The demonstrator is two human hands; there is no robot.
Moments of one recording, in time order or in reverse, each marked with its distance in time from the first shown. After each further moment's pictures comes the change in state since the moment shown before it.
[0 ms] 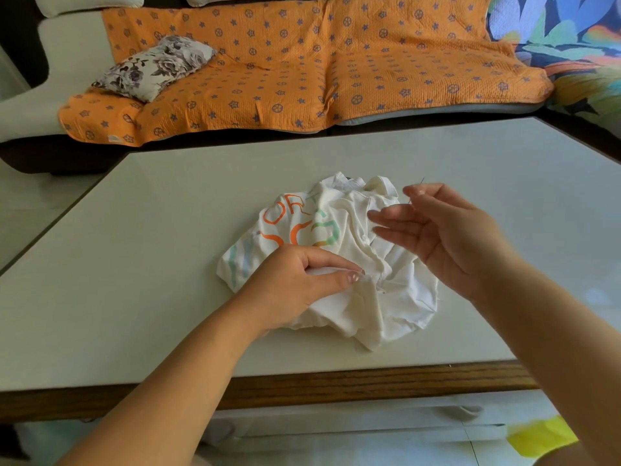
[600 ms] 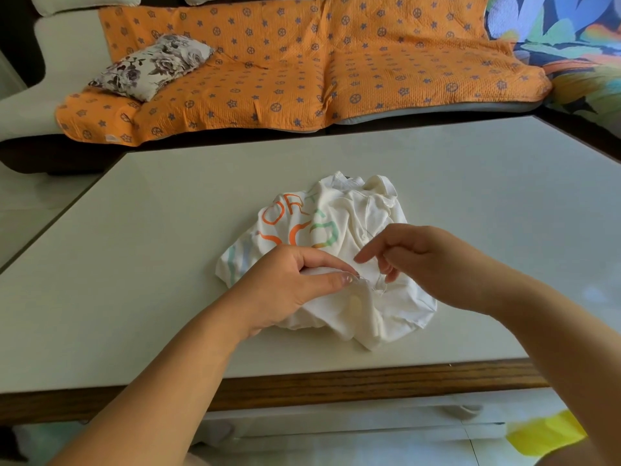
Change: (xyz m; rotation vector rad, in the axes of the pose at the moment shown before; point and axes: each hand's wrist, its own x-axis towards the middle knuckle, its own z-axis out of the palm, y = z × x) left_hand -0.002 0.001 -0.007 -0.050 -0.059 -0.046; right_hand -0.020 -0.002 0.000 -1.207 -0.339 -0.061
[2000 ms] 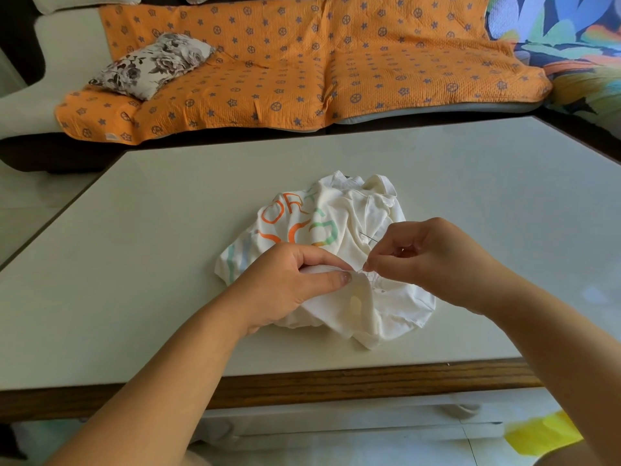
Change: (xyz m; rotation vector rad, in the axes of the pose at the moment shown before) left_hand -0.001 0.003 0.002 0.006 0.022 -0.023; right_hand -0.003 0.000 0.003 0.125 0.108 0.010
